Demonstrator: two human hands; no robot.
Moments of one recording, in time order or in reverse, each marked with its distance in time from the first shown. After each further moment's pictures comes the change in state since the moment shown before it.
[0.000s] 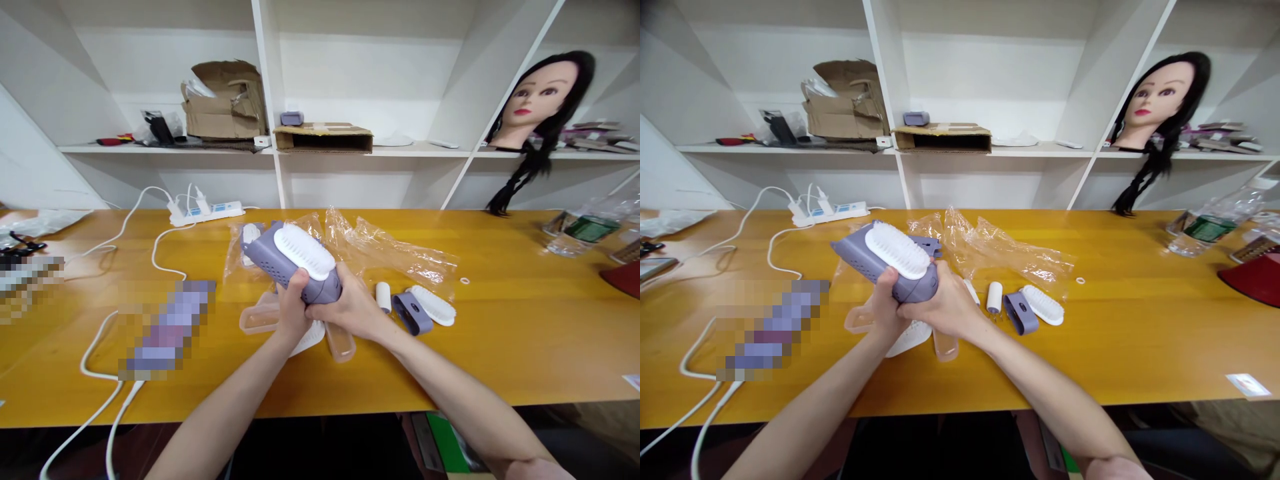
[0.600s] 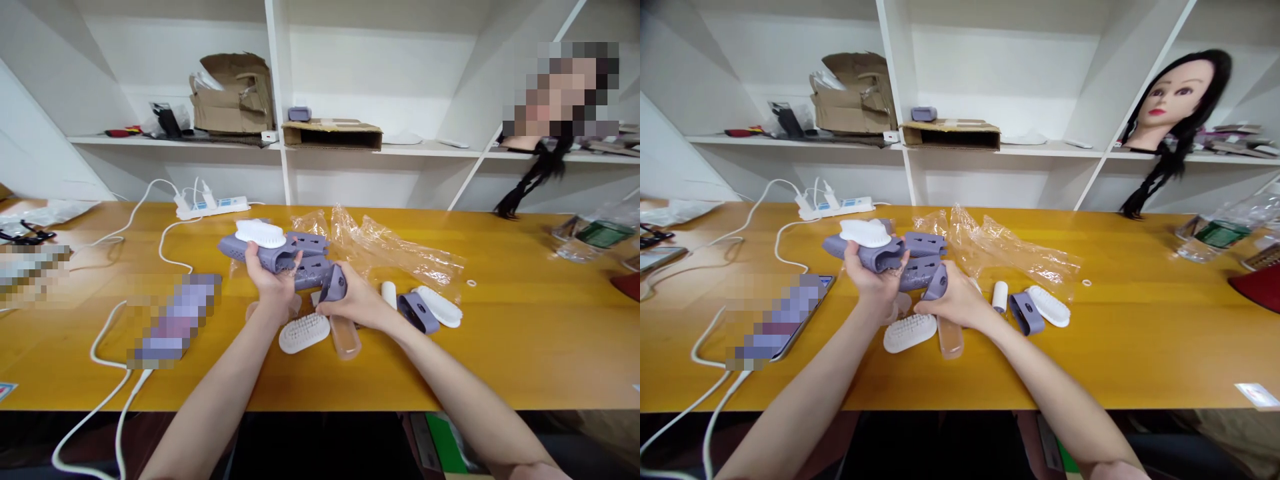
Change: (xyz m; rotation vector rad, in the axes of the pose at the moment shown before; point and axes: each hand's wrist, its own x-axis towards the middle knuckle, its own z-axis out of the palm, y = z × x) left_hand 0.044 0.030 -0.013 -0.201 0.218 0.127; right_hand 0.015 0.018 -0.003 -0.061 -0.174 0.058
